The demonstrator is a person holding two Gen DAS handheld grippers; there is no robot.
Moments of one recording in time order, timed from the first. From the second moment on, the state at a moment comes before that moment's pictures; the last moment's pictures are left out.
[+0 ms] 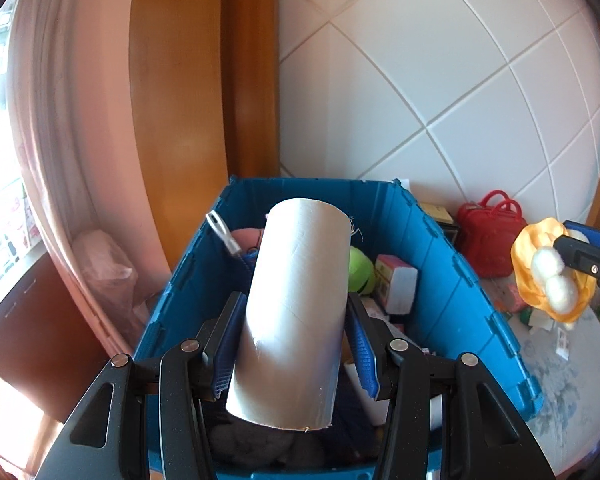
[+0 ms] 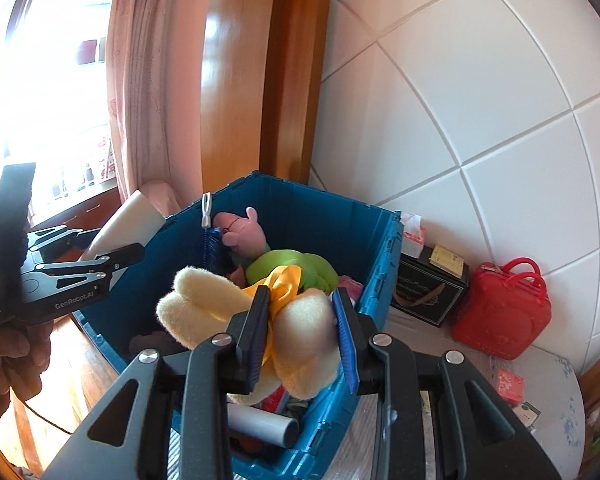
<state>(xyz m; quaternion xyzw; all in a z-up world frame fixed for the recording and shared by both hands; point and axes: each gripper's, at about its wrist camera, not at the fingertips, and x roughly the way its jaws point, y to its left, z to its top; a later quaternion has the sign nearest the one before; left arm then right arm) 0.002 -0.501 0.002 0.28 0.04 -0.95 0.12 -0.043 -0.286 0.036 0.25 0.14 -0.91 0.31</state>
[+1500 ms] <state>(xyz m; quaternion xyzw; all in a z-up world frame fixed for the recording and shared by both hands) -0.006 -0.515 0.007 0.27 0.04 -0.95 0.14 -0.048 -0.307 0.028 0.24 0.13 -0.91 0.31</state>
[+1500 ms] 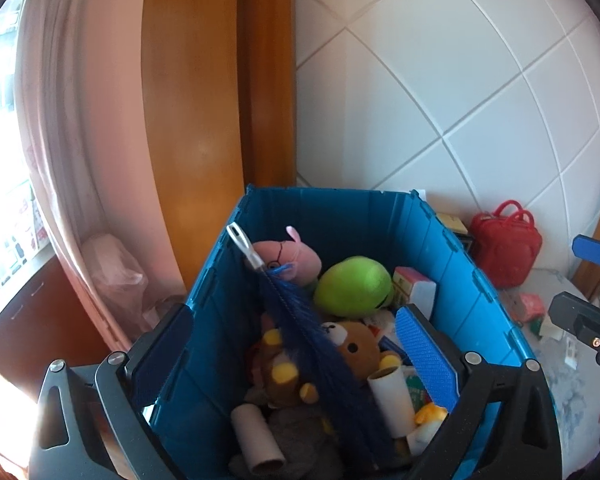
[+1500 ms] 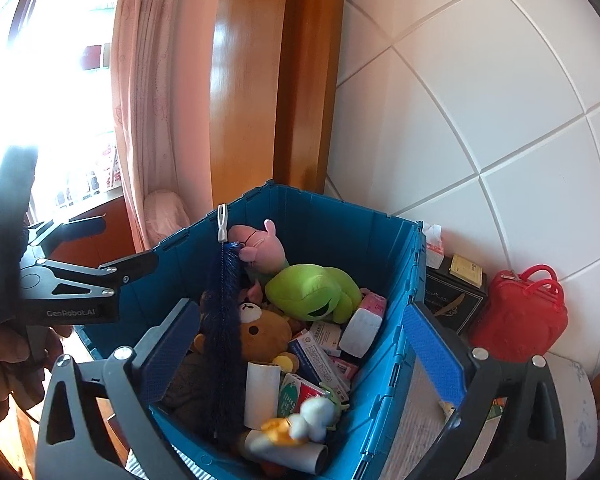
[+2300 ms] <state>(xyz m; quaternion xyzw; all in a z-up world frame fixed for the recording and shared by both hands) -0.004 -0.327 0.023 0.28 -0.01 -0.96 0.07 -0.024 -0.107 0.019 0.27 0.07 -0.93 0.23</state>
